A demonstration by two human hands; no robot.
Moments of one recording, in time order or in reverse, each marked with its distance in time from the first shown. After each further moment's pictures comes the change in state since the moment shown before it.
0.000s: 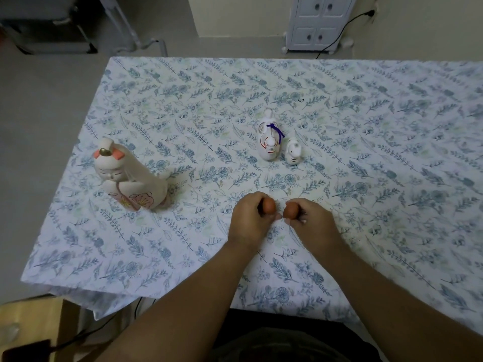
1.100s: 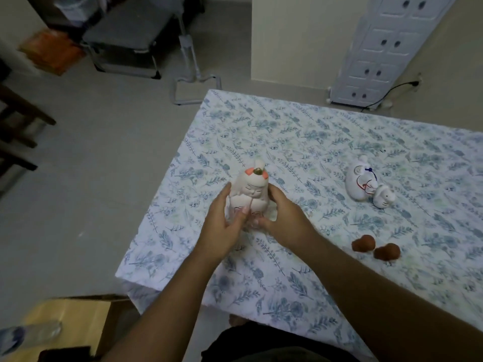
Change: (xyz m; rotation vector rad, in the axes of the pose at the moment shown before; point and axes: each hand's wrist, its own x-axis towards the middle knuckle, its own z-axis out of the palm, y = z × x) left_hand -0.027 -0.105 -0.266 -0.279 0.198 0.037; right_hand 0.018 -0.226 0.178 -0.006 -0.284 -0.206
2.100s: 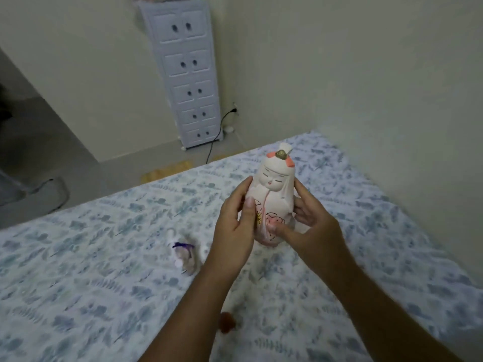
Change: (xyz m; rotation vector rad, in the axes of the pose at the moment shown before) left_hand 0.043 0.234 0.388 -0.233 -0.611 0.345; right_hand -0.147 0.152 -0.345 0.269 0.887 0.027
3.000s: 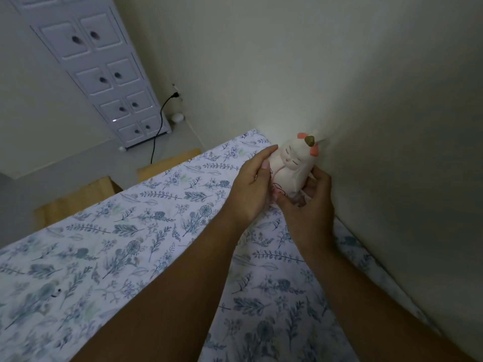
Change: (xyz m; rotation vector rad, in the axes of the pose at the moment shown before) left_hand 0.301 -0.126 0.275 0.042 -0.278 -0.071; right_hand 0.239 0.220 -0.150 0.122 0.518 0.116
